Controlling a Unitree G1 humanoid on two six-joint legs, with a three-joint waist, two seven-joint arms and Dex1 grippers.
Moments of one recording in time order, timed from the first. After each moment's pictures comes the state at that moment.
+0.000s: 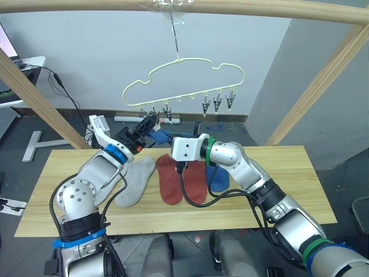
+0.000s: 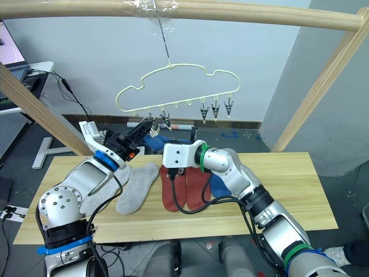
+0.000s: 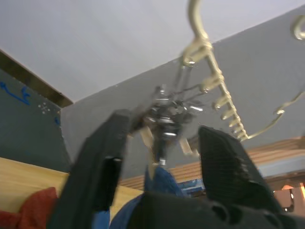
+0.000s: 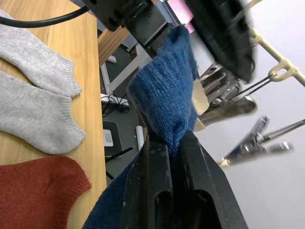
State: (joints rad) left arm -0.40 0.31 0.43 -0.19 -1.16 0.89 -0.08; right arm -0.76 -0.16 0.49 0.28 -0.39 -0.17 0.54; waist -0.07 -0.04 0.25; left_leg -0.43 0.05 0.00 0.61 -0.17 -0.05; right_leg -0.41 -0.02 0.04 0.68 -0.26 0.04
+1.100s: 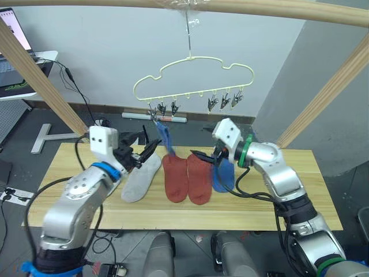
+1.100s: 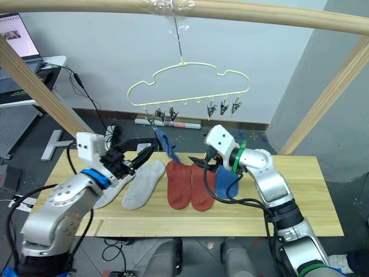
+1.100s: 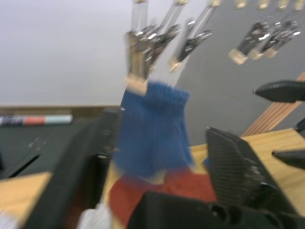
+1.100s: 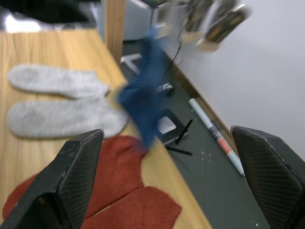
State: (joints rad) left arm -0.14 0.54 0.10 -0.41 -0.49 0.49 -0.34; right arm -0.56 -0.29 0.20 -0.10 0.08 0.40 0.77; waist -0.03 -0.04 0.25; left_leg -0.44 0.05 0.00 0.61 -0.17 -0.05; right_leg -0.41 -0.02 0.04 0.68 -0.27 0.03
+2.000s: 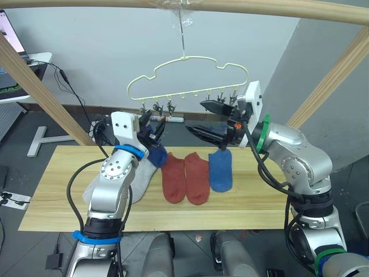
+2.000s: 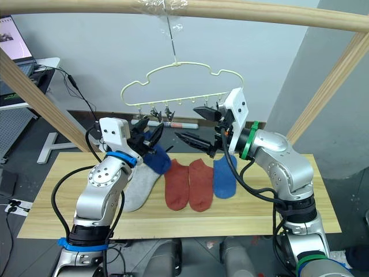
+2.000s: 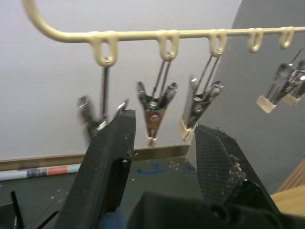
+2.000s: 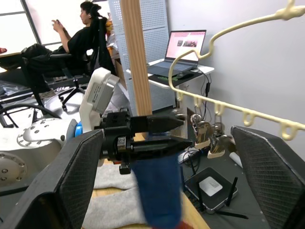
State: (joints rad) left arm -0.36 0.33 0.03 -0.13 -0.18 0.25 -0.27; right arm -0.66 -0.31 0.04 -0.32 0.52 0.71 0.72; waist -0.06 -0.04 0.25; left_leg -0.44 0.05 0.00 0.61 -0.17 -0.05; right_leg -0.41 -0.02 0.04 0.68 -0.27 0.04
